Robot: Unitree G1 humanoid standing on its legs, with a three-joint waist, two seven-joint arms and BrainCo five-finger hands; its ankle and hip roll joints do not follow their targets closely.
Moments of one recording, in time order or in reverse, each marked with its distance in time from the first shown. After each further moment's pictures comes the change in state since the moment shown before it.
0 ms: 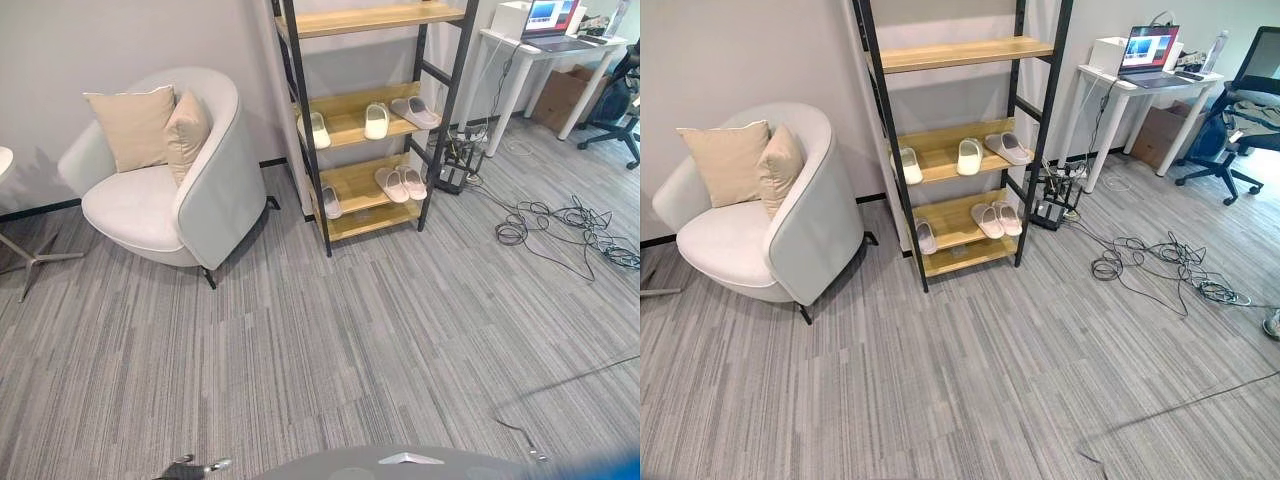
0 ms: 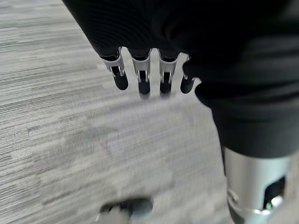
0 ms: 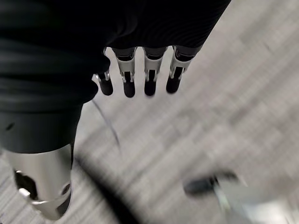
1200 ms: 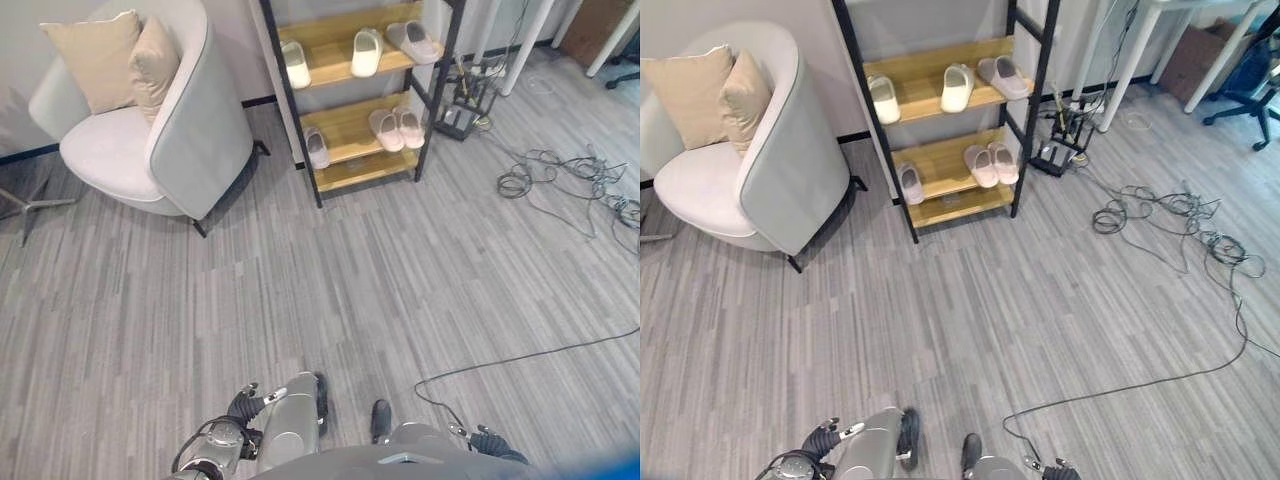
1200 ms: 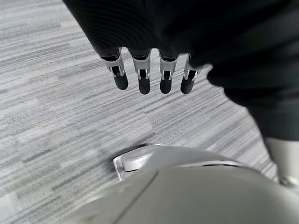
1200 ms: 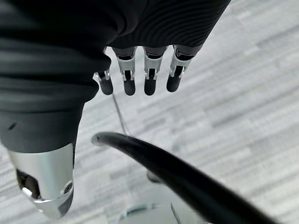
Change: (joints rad) left arm -0.102 -0.077 -0.106 -0.089 -0.074 -0.034 0.097; right arm -0.082 0.089 0.281 -0.098 -0.165 -0.033 -0.142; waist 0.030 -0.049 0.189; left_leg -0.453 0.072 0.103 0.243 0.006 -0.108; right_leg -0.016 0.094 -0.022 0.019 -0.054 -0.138
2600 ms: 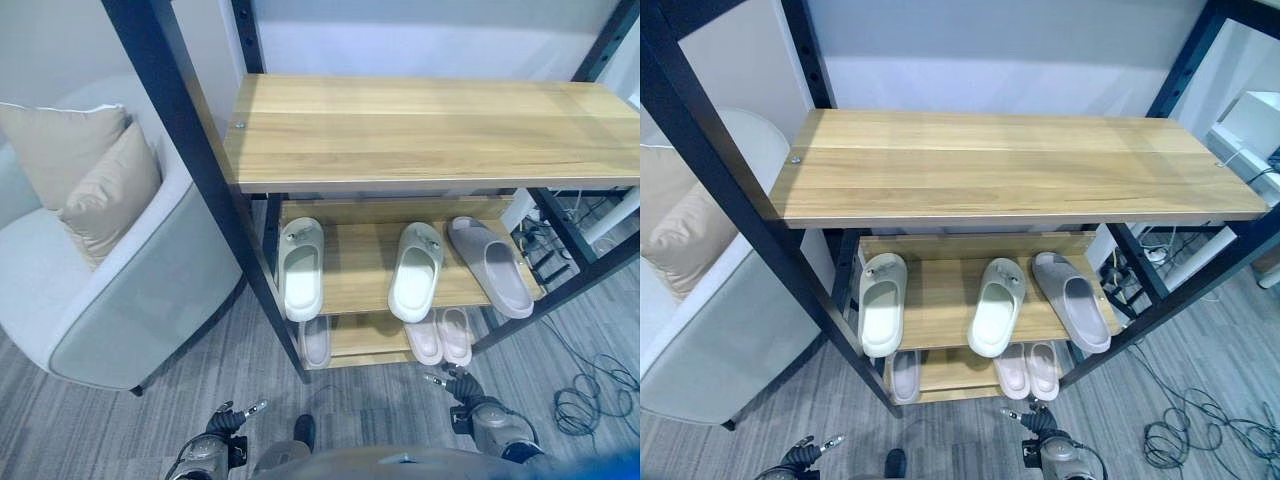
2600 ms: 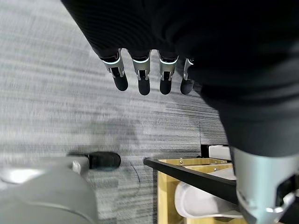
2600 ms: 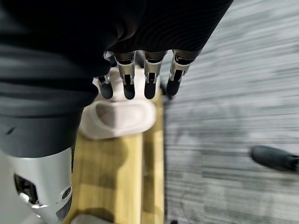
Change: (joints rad) left arm 0.020 0.014 0.110 0.042 -0.120 0.013 0.016; right arm -0.106 0.002 0.069 -0.156 -0.112 -0.025 0.015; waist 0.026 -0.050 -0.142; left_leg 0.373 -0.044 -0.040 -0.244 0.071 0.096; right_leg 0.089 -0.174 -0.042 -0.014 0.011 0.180
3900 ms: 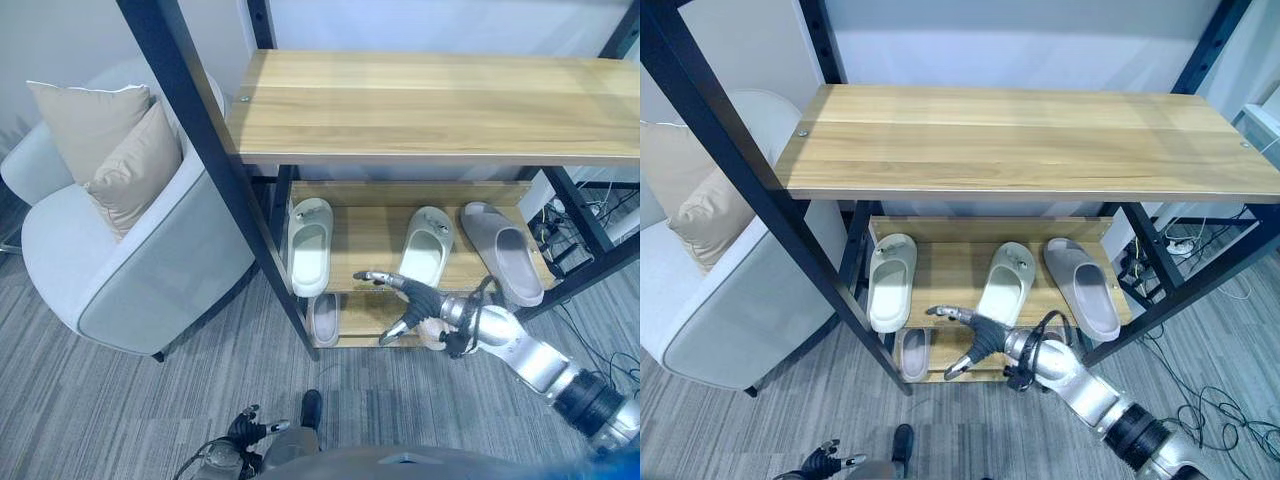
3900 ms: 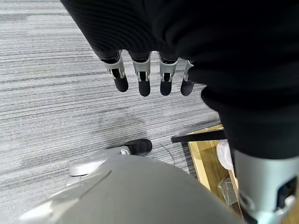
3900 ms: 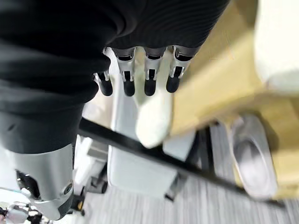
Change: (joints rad) left arm 0.051 -0.016 -0.095 -0.069 0.196 -0.008 -0.024; right arm -0.140 -0.479 0.371 -1.152 -0.144 -0.072 0.374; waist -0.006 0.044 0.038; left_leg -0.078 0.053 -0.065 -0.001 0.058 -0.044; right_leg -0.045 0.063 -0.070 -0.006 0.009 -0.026
